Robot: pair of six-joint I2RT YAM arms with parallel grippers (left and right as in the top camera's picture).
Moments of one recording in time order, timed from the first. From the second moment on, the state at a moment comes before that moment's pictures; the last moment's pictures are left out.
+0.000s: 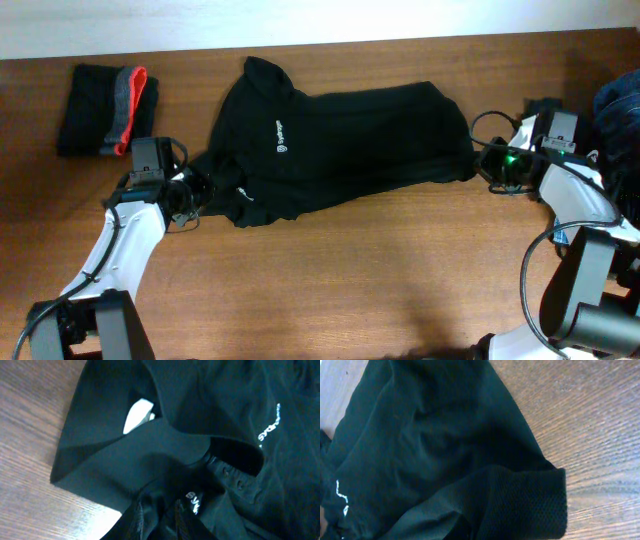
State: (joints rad) left arm 0.06 1.59 0.95 -0.46 0.23 -0.70; right arm -0.31 1.72 1.07 -0.46 -0.41 0.42
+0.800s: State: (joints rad) left arm 0.06 1.58 0.95 -0.72 0.59 -0.27; right arm -0.25 1.76 1.07 -0.40 -0.34 0.42
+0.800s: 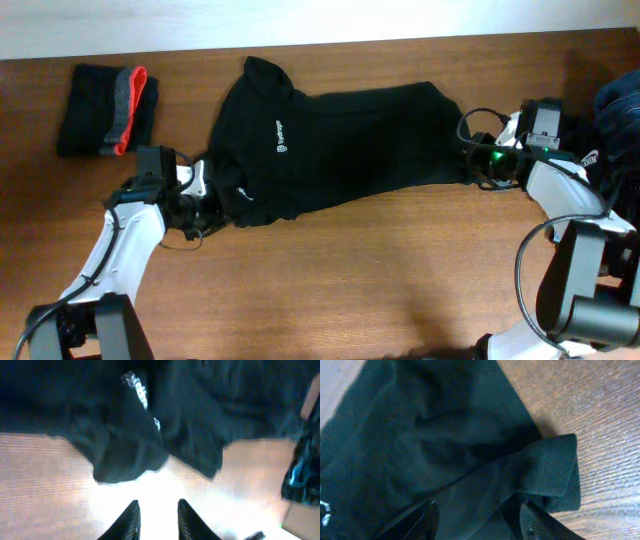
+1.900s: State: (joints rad) left arm -0.41 1.48 0.95 -0.65 0.19 -0.05; right arm -0.17 1.77 1.12 -0.56 -0.39 0.13
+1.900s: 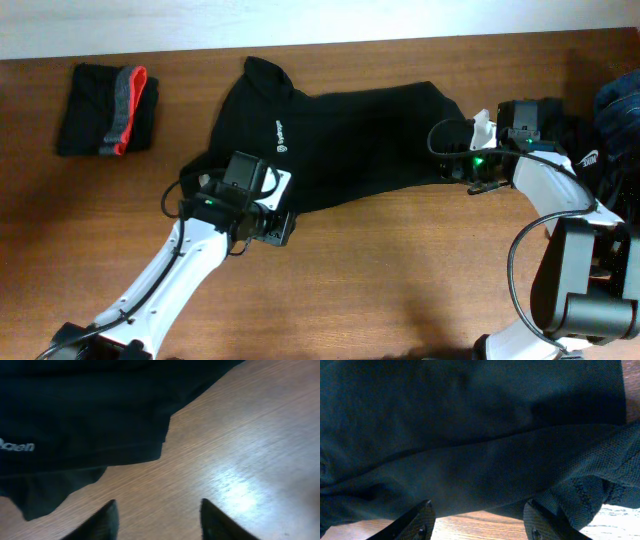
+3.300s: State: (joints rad) left arm -0.43 1.68 0.95 -0.34 0.21 -0.66; right arm -0.17 1.77 1.12 -0.56 -0.39 0.12
